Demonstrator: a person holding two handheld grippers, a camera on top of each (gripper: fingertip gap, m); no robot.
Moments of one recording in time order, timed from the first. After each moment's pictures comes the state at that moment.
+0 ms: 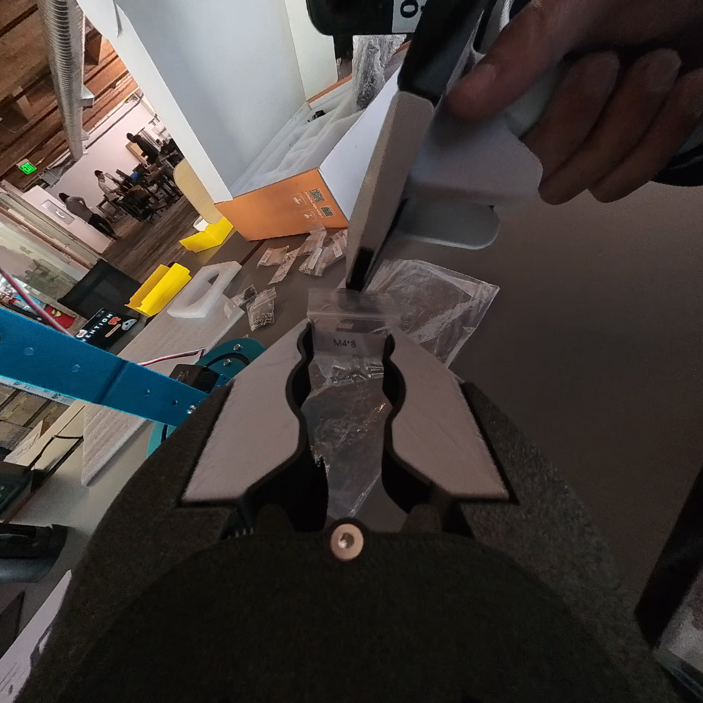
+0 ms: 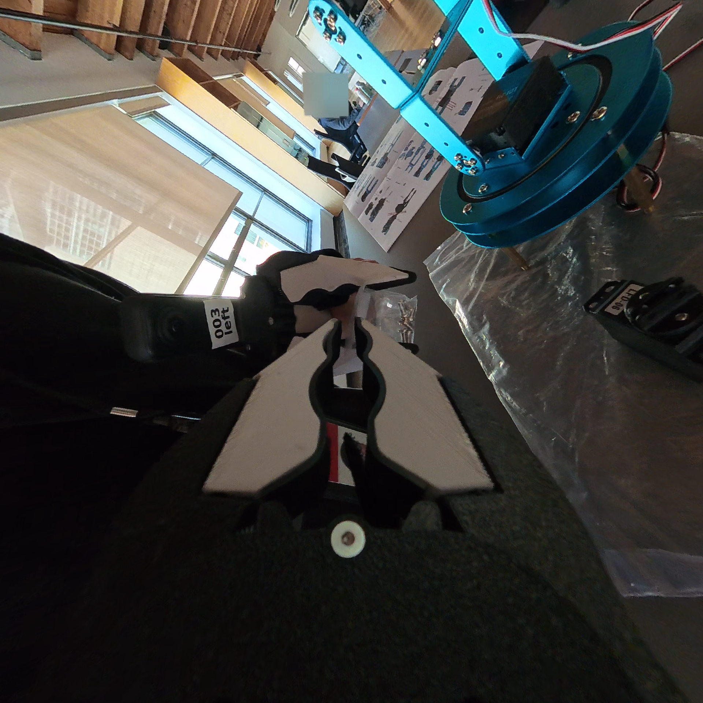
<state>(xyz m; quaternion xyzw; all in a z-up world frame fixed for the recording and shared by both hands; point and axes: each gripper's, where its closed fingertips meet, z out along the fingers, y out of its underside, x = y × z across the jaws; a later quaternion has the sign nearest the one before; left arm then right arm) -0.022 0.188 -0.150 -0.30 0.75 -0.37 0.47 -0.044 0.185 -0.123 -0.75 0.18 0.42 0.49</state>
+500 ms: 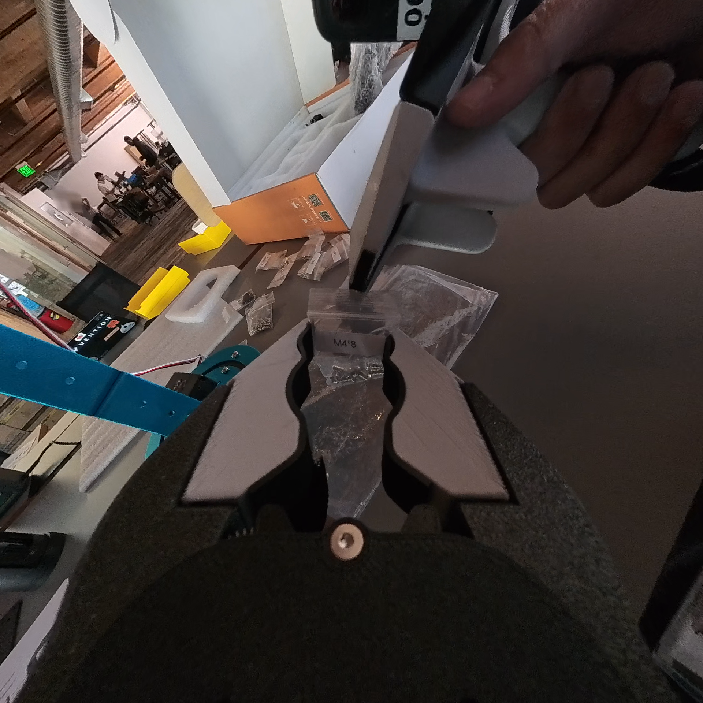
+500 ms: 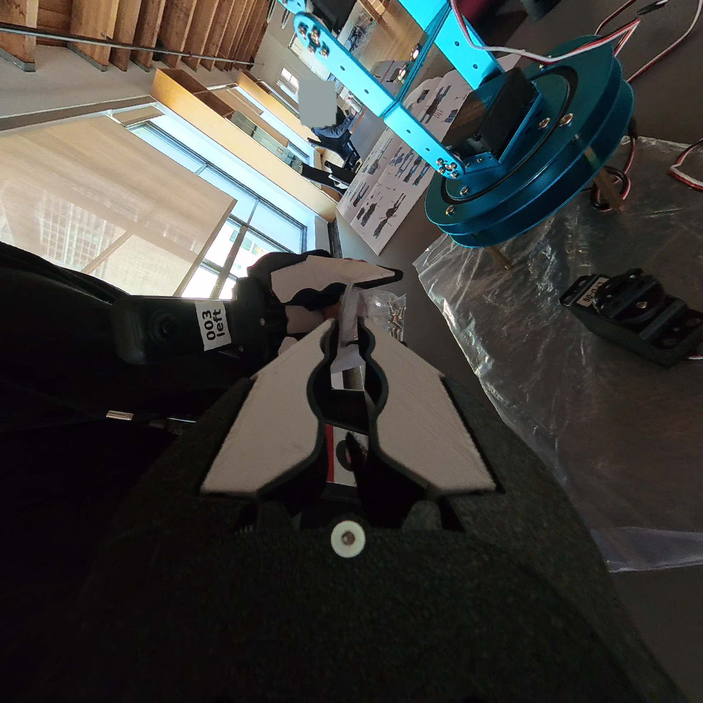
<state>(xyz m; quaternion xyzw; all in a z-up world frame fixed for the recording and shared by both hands) -0.018 0.183 -0.149 -0.29 0.75 -0.37 0.47 -0.036 0.181 -0.126 -0.74 0.19 0.41 0.49</state>
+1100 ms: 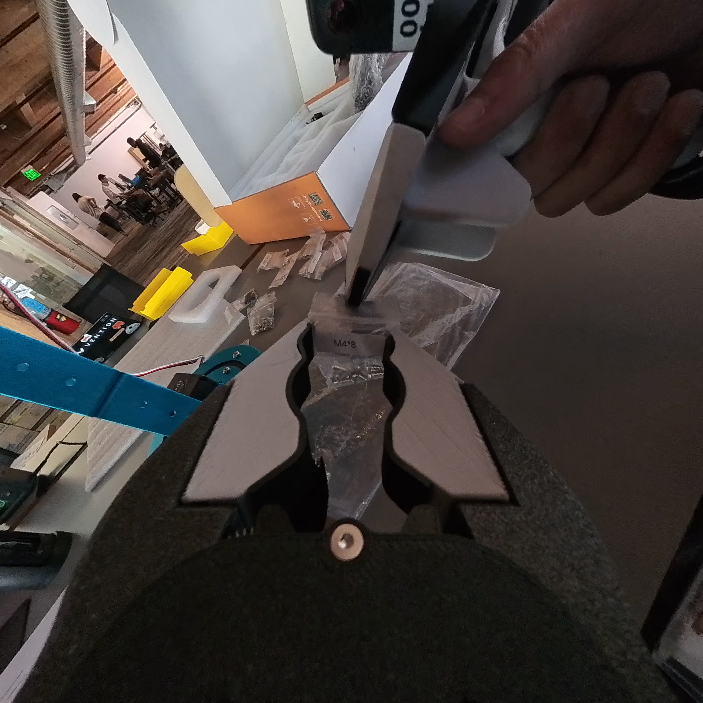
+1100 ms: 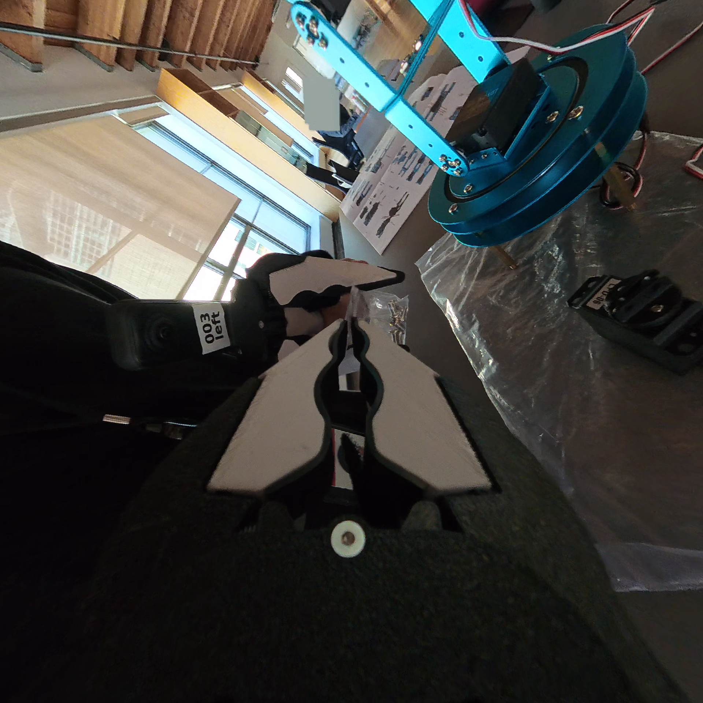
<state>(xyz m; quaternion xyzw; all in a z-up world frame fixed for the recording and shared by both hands) -0.018 0.183 -0.149 -0.29 0.75 -0.36 0.47 -0.039 0.185 -0.129 -0.74 0.18 0.42 0.49</state>
